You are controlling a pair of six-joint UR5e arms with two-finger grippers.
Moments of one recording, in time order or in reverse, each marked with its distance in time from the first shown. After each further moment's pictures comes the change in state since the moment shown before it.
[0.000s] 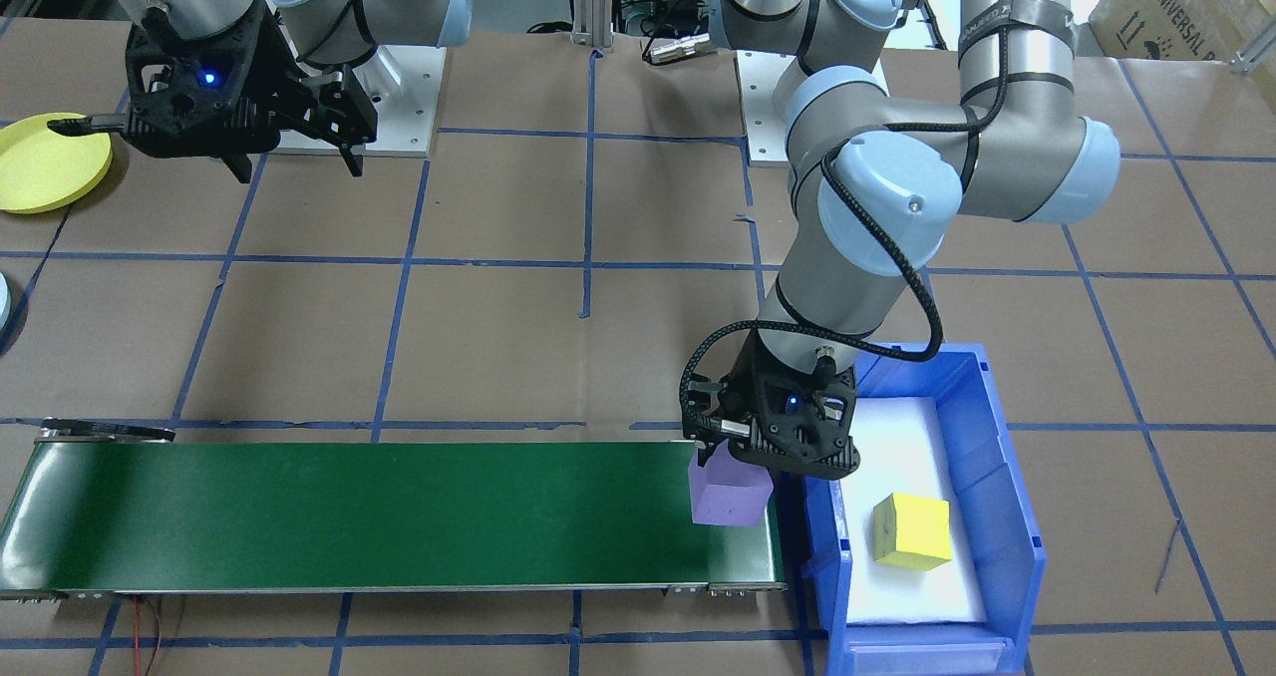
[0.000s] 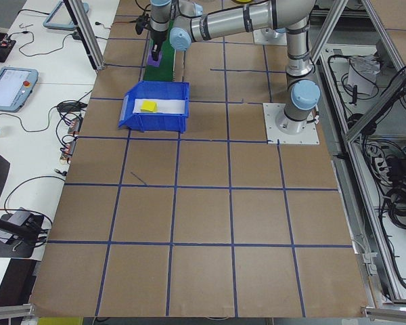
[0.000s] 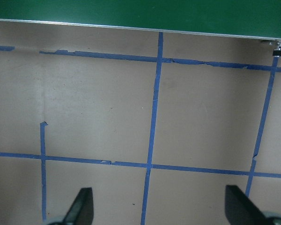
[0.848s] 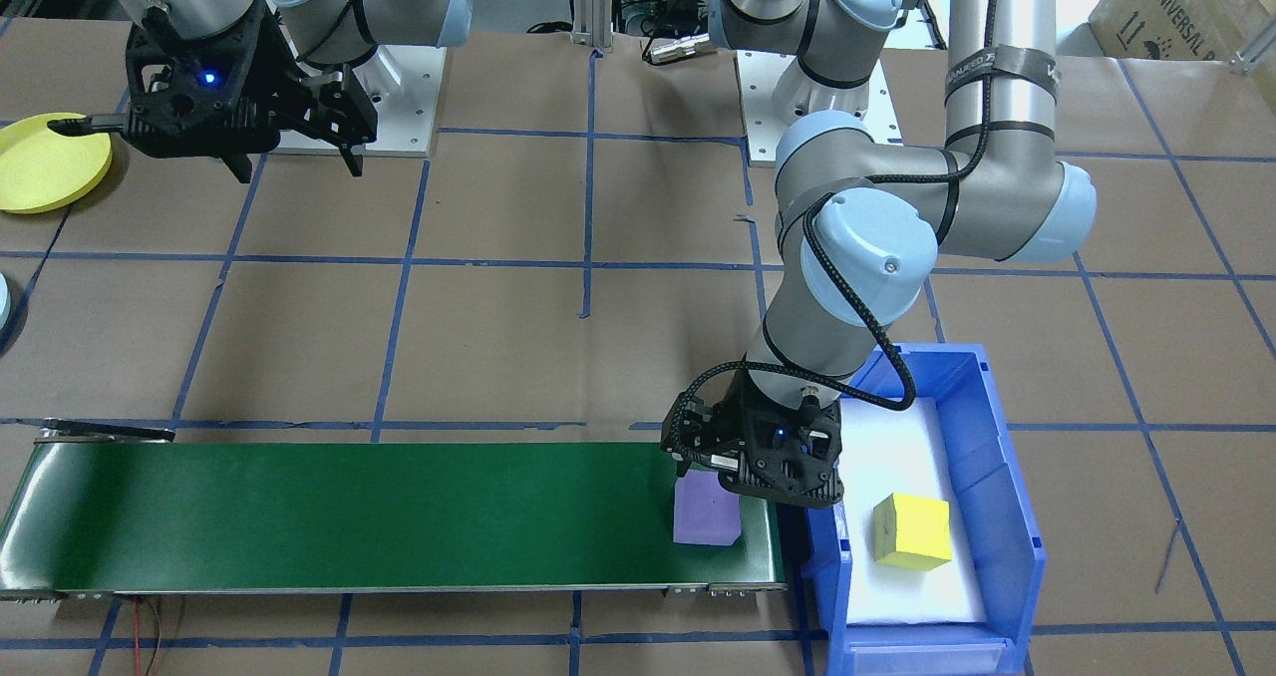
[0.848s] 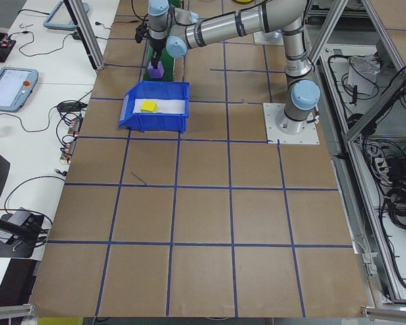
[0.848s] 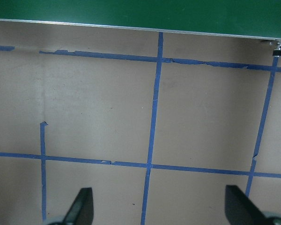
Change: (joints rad) left arm -0.001 -0.032 0.010 0.022 0.005 -0.002; right arm 0.000 0.000 0.000 0.000 0.000 0.000
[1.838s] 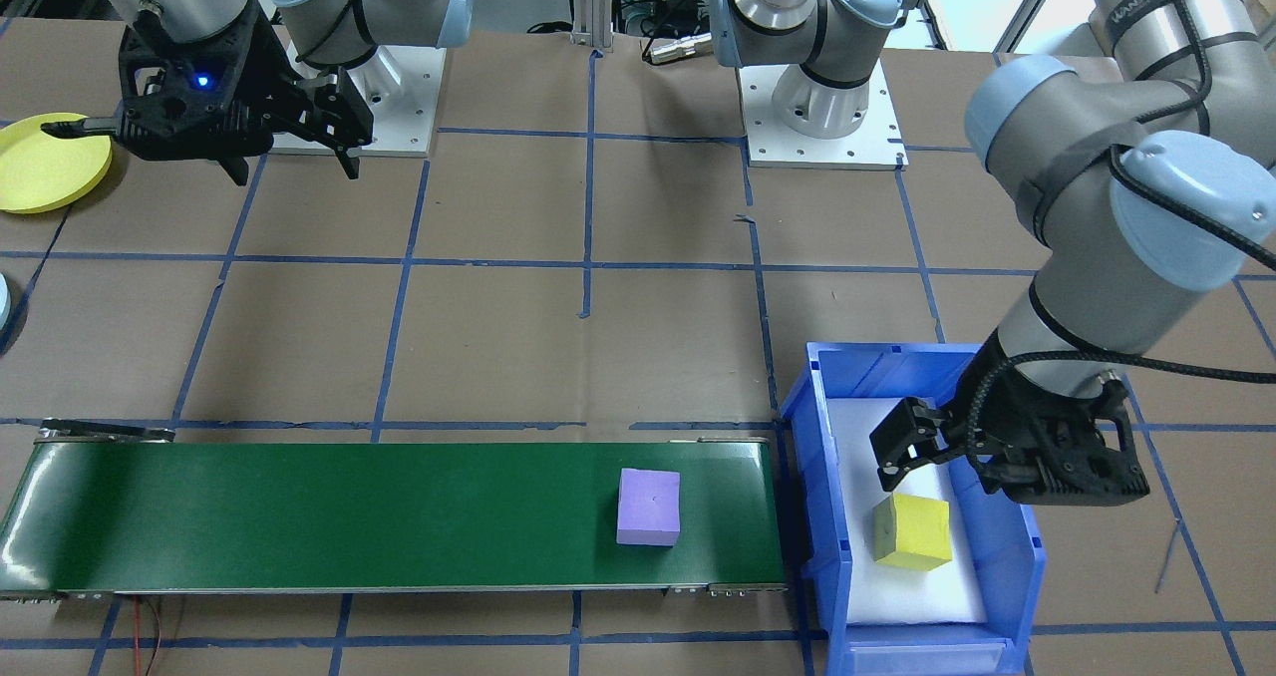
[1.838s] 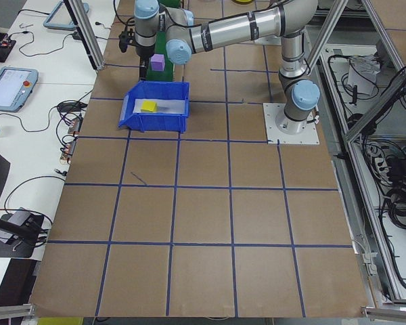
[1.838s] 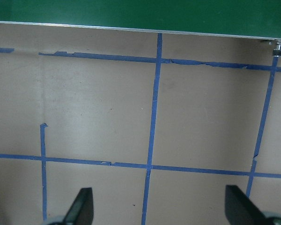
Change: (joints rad) left arm 0.250 0.051 0.074 -0.131 0.009 0.089; right arm -0.009 0.001 0.000 -0.002 0.006 -0.002
